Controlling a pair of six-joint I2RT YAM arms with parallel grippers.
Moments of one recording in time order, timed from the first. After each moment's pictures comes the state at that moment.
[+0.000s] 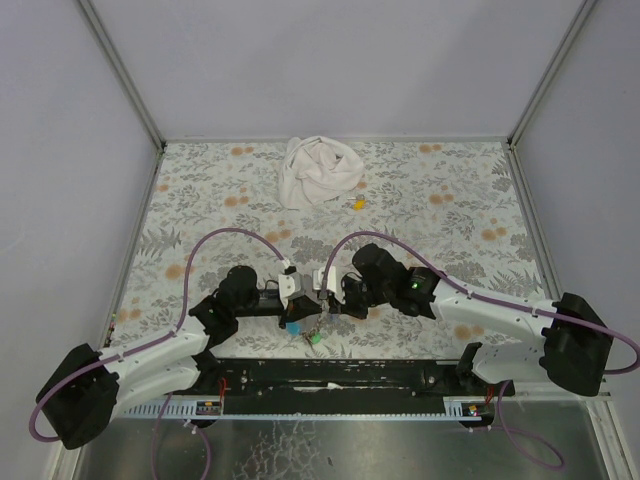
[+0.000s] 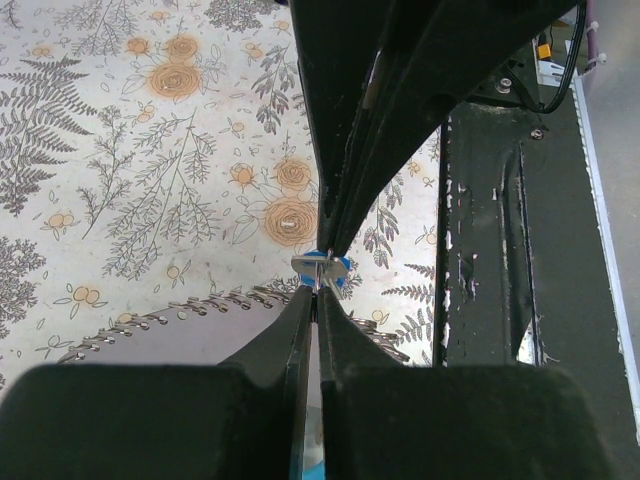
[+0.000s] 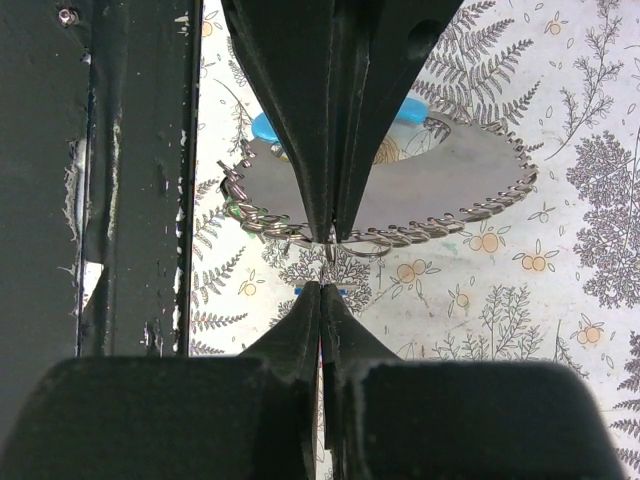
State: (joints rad) left arm -0.75 0.91 0.25 0.38 0.67 0.10; right arm 1.00 1.26 0.77 -0.24 -0.43 -0.42
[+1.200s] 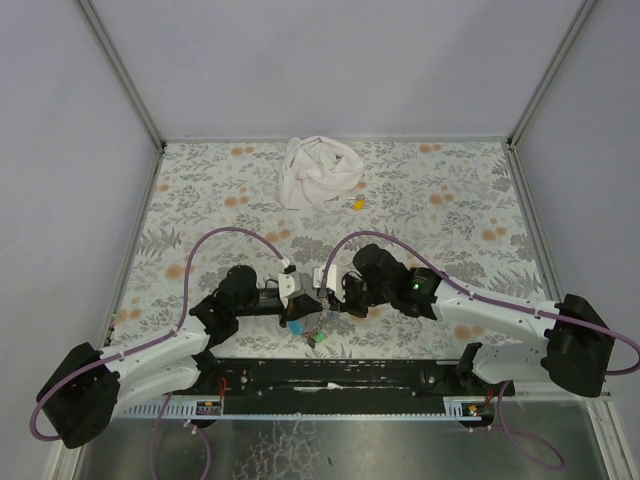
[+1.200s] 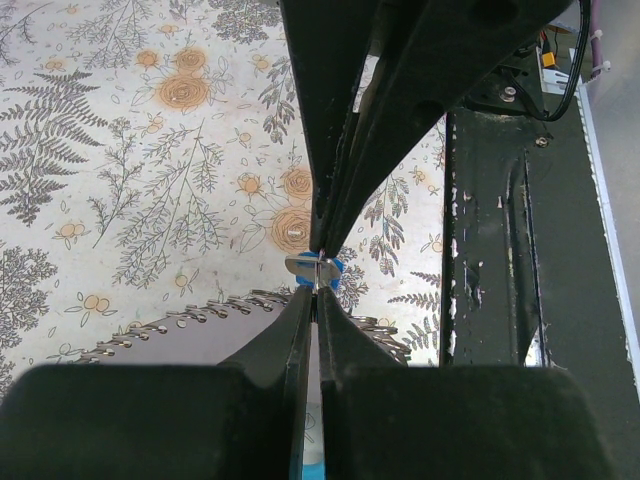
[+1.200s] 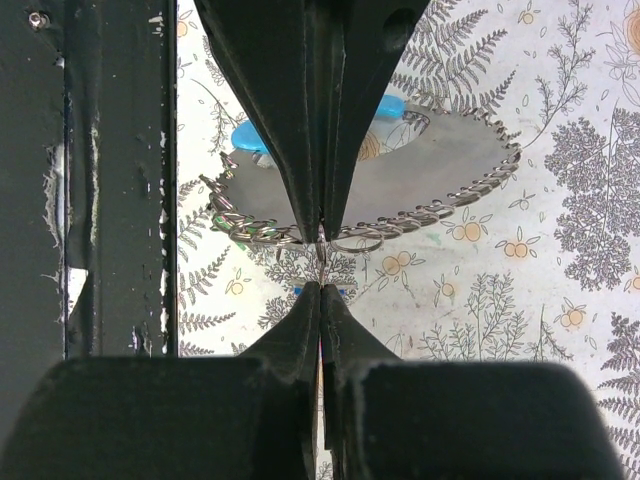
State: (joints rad) left arm -0.75 0.92 0.25 0.41 0.67 0.10; right arm 1.01 1.25 0.77 -0.24 -0.38 -0.41
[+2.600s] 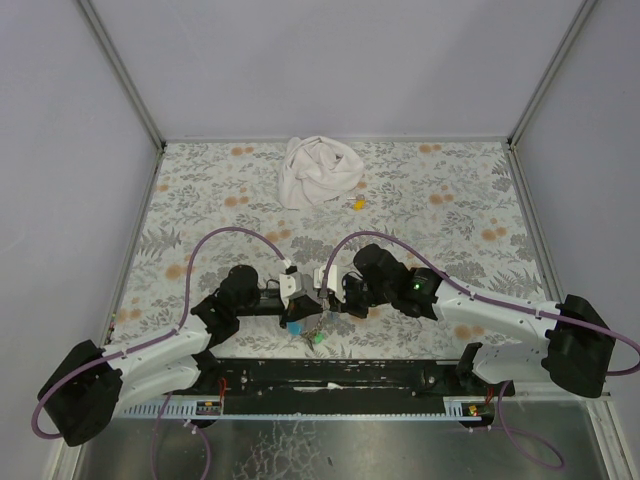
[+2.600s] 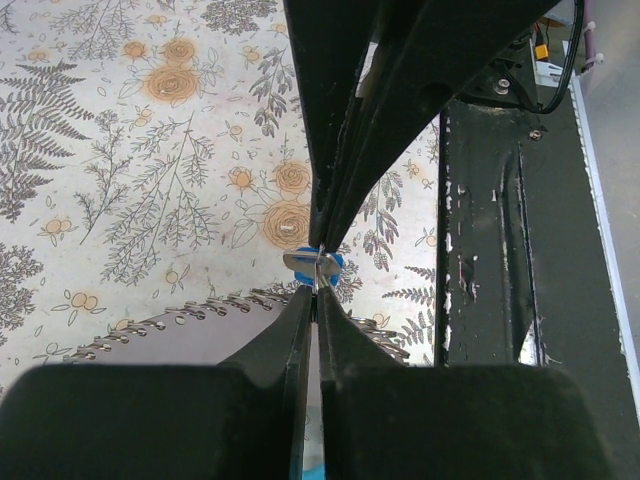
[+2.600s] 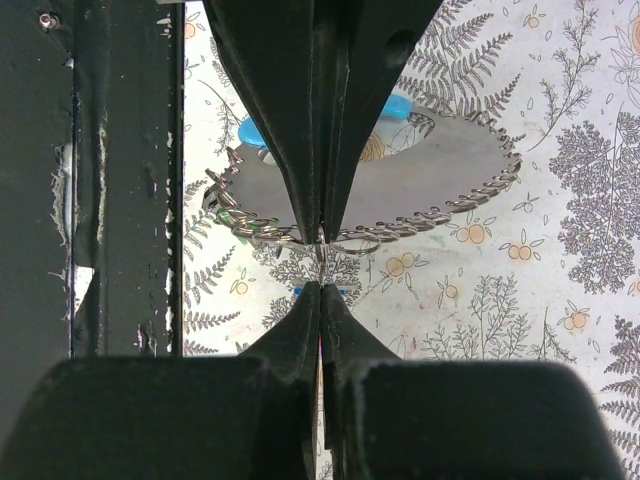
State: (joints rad) left arm -0.75 0.94 0.25 0.41 0.68 0.10; right arm 1.01 1.24 0.77 -0.24 -0.39 -0.41
